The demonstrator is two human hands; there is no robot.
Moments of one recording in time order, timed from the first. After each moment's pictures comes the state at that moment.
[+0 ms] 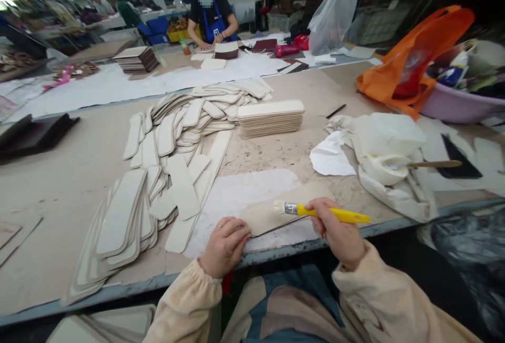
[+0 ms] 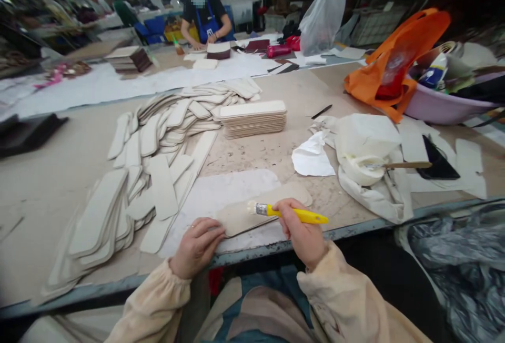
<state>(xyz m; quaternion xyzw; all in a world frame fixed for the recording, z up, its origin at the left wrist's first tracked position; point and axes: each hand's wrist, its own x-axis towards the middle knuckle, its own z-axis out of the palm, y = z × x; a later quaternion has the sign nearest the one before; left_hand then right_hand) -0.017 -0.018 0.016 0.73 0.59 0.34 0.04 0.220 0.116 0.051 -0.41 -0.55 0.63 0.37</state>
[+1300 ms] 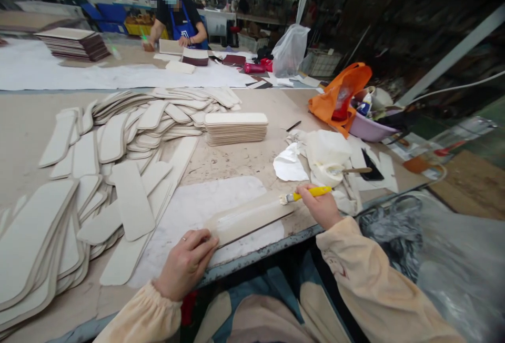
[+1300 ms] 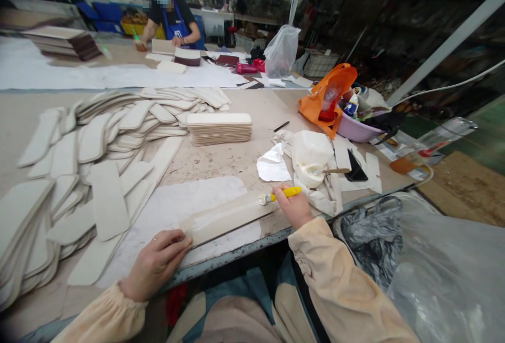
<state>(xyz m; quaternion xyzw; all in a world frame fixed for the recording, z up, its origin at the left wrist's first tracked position) -0.021 -0.014 0.006 0.75 0.58 0.31 -0.01 0.276 0.197 0.060 -0.55 -0.74 0.28 0.27</state>
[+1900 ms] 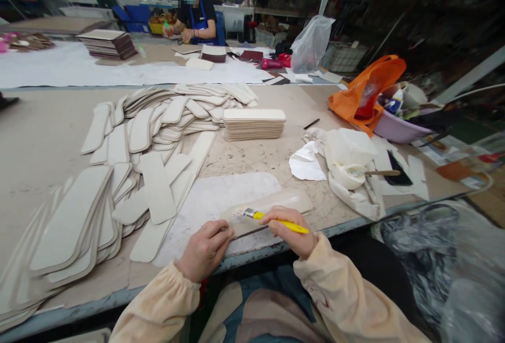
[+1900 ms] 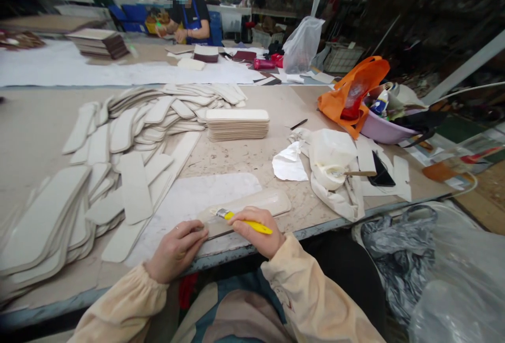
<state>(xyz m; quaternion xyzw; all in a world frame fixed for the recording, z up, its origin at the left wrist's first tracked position) -0.020 -0.018 -0.002 0.74 0.60 0.30 0.04 0.202 0.119 0.063 -0.25 -0.77 0.54 0.24</state>
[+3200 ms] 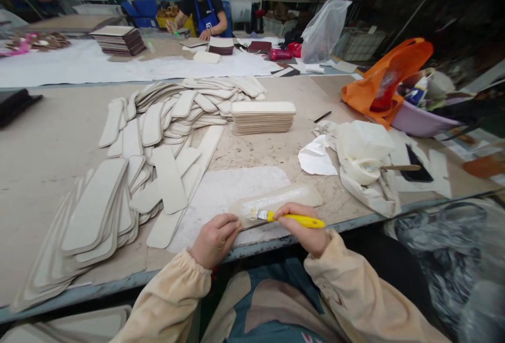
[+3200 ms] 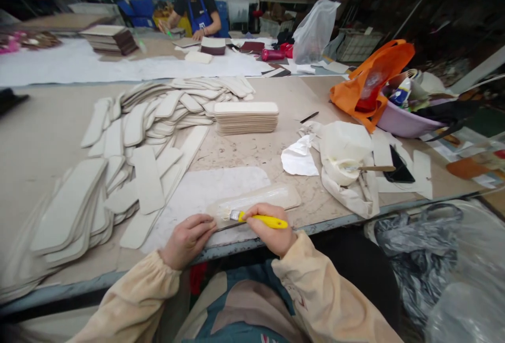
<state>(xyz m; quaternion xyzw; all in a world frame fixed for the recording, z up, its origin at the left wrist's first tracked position) -0.016 -0.018 0.002 0.72 0.60 0.34 0.03 0.205 0.110 0.063 -0.34 -0.74 0.52 0.26</state>
